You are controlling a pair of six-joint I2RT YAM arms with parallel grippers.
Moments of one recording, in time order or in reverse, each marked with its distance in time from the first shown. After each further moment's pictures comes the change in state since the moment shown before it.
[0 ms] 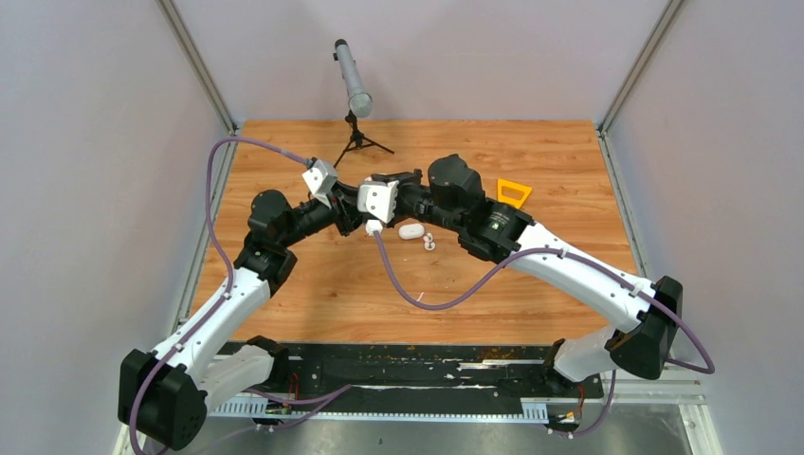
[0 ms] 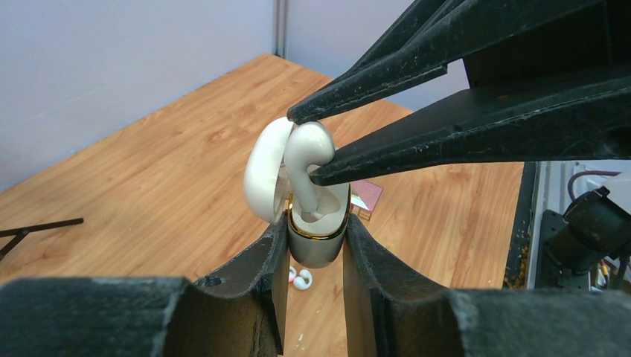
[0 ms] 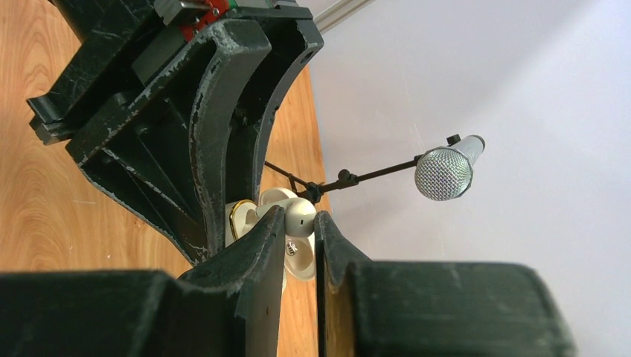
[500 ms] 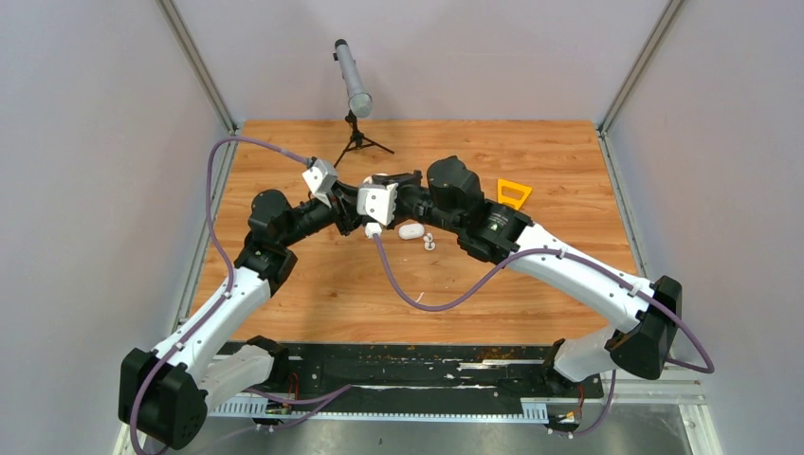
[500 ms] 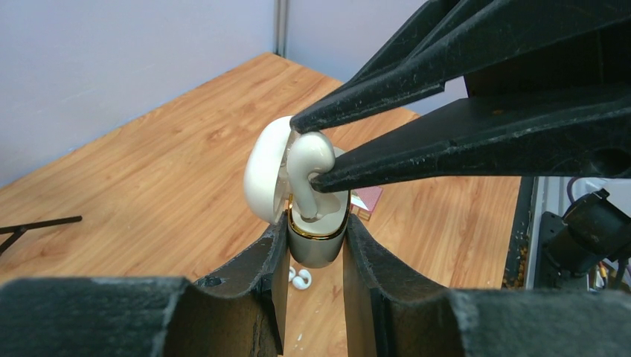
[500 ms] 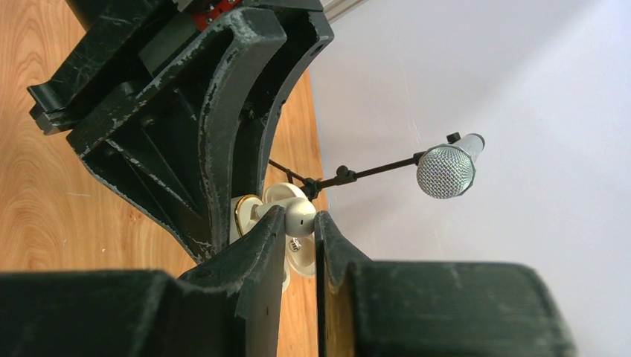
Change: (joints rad) left arm 0.000 0.005 0.000 0.004 -0.001 -0.008; right arm 0.001 -0.002 -0.016 0.005 0.015 -0.024
